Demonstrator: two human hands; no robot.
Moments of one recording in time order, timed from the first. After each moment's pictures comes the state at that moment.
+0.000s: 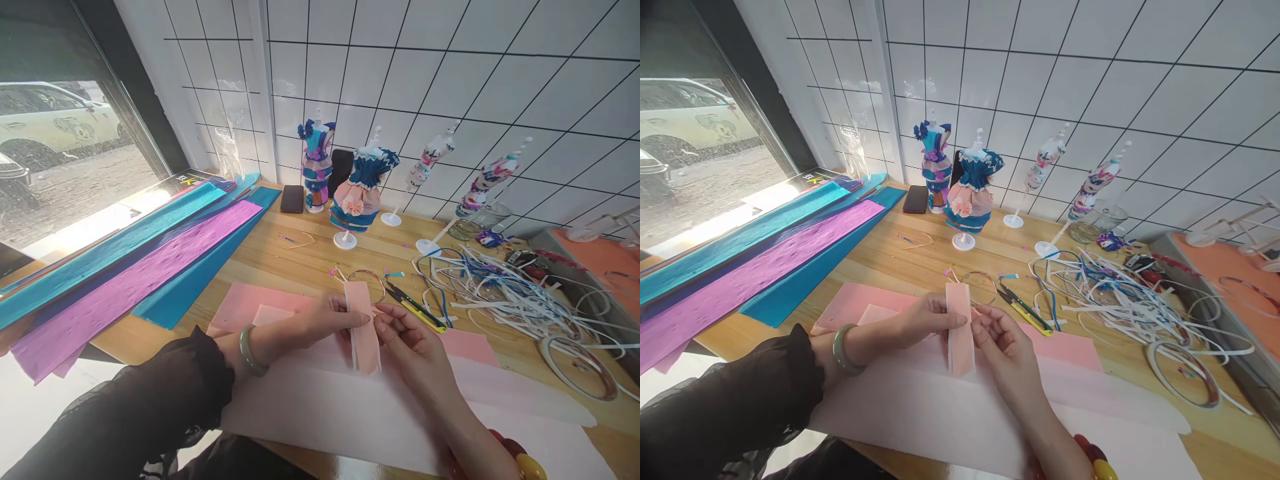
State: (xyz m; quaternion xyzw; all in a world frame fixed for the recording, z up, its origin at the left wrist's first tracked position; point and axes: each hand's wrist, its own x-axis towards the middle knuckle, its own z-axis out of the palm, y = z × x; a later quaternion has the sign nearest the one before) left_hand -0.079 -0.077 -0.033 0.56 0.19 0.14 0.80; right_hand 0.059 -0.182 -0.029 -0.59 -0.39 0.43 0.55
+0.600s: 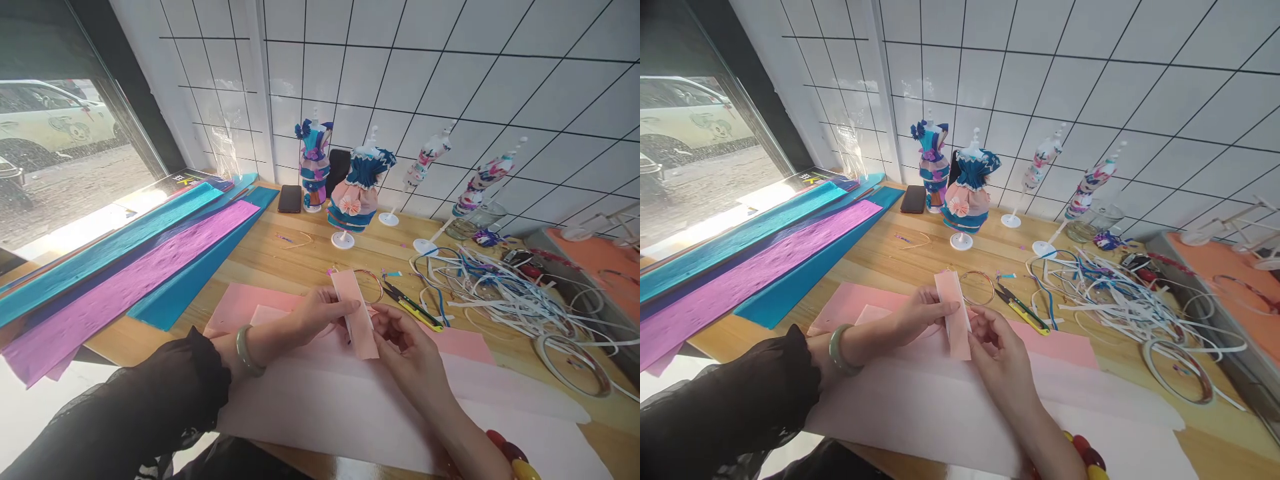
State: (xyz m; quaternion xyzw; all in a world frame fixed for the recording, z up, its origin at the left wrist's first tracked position) left_hand -0.075 -0.078 -0.031 0.49 0.20 0.22 0.82; right_hand 0.058 -0.186 -0.034 -0.64 -0.48 0.32 0.51
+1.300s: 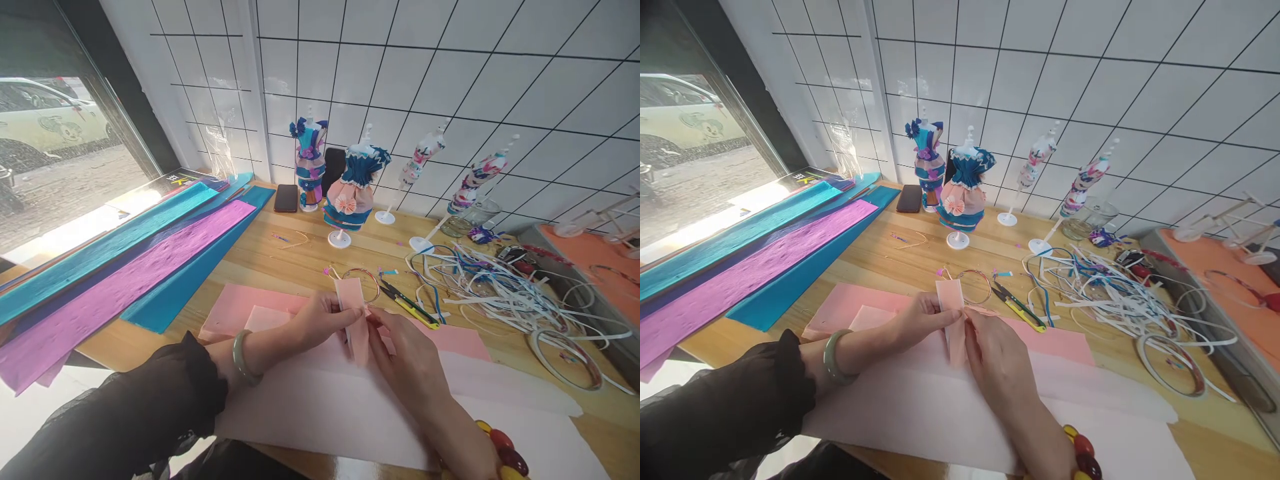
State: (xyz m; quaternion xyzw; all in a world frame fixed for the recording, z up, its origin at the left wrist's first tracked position) left_hand -0.075 -0.082 -0.041 0.64 0.24 0.22 0.70; right_hand 0.067 -0.183 -0.037 -0.60 -0.72 -0.12 0.32
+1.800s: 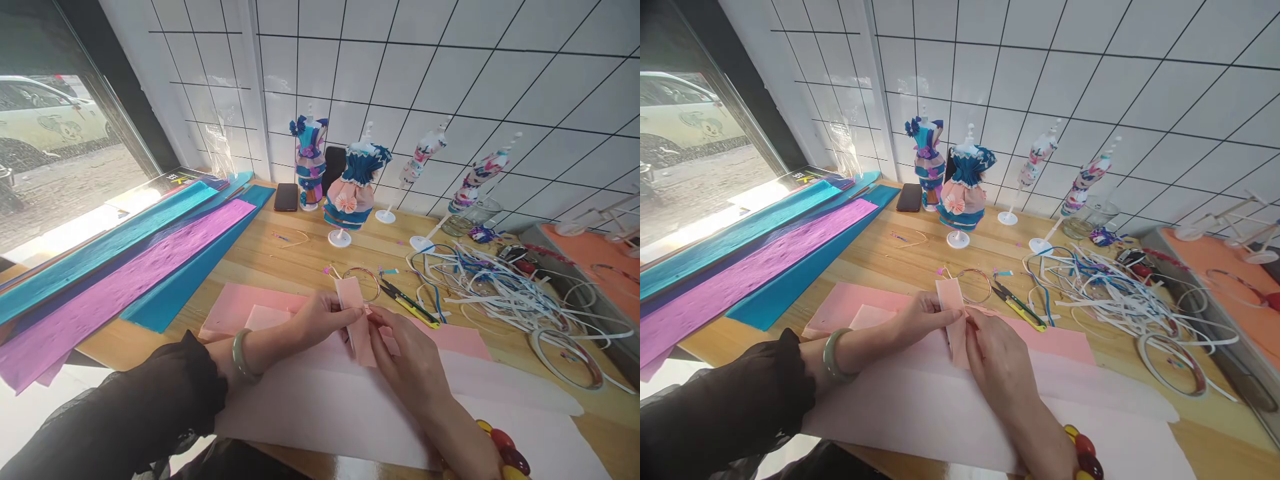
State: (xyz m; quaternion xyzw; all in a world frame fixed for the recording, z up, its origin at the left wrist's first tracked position) left_hand -0.075 -0.083 -0.036 0.63 0.24 0.22 0.70; right_hand 0.068 -0.186 -0.039 -0.61 -0.71 -0.06 0.33
